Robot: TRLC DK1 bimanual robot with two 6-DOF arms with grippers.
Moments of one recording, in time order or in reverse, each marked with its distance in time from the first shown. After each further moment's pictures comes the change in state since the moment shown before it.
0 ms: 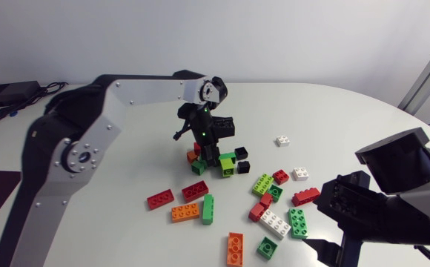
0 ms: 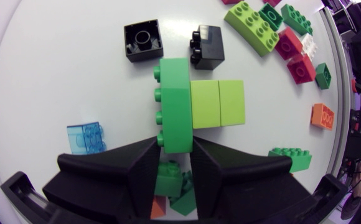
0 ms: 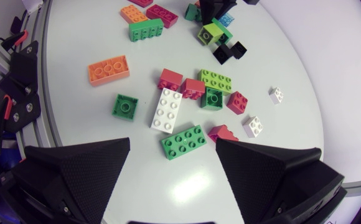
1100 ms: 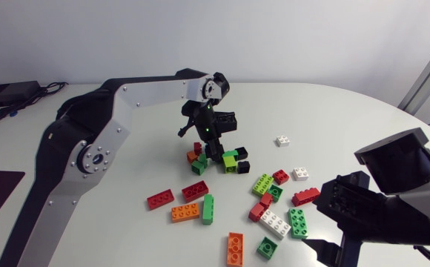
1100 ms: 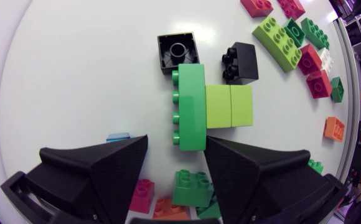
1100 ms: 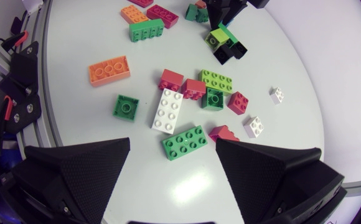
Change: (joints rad) left arm 0.000 0.086 0.140 0.007 -0.032 -0.034; right arm 0.006 0.001 0.000 0.001 0.000 0.007
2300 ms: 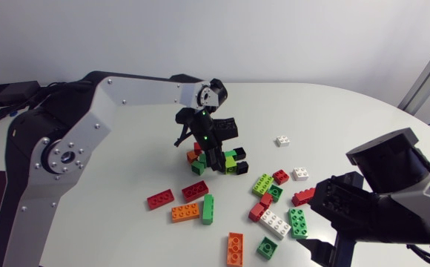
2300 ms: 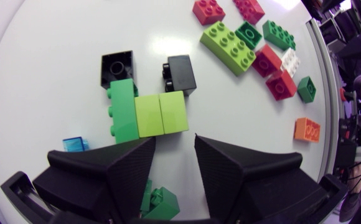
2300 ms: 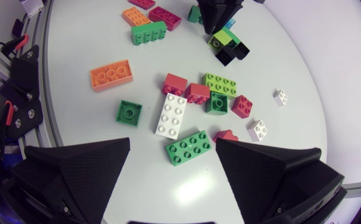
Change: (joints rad) left arm -0.019 -0.139 -0.235 0.076 0.160 -0.024; right arm 0.033 0.032 0.002 0.026 0.000 0.038
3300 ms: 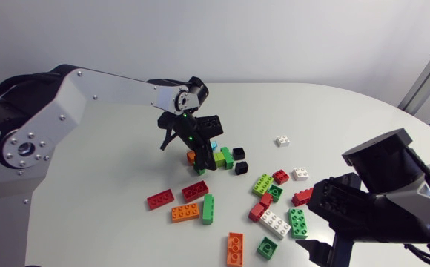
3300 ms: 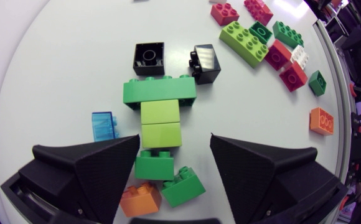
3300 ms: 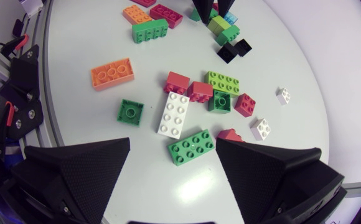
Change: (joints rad) left arm 0.071 -0.122 -0.250 0.253 0.022 0.051; right arm 0.008 0.019 0.000 0.001 0.000 0.012
